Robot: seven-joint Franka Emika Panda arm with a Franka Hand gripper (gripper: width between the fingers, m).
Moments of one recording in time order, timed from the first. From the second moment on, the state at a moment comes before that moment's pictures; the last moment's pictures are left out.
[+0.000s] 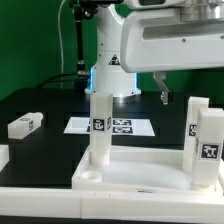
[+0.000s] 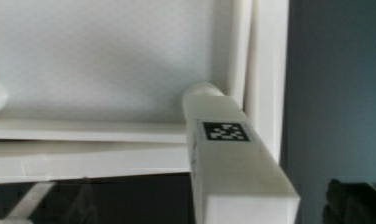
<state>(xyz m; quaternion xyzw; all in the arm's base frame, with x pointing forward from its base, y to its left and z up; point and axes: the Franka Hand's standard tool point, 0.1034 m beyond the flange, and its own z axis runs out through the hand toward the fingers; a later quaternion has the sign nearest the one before) 0.655 0.073 0.147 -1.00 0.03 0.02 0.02</state>
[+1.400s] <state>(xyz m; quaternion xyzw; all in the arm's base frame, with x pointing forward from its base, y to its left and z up) 0.665 0.088 0.122 -1.00 0.02 0.02 0.01</state>
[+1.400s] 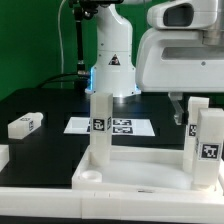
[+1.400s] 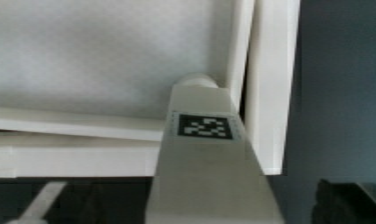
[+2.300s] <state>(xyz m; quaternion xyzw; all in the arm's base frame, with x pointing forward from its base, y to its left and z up) 0.665 0.089 0.121 -0.99 0.14 0.02 0.01</state>
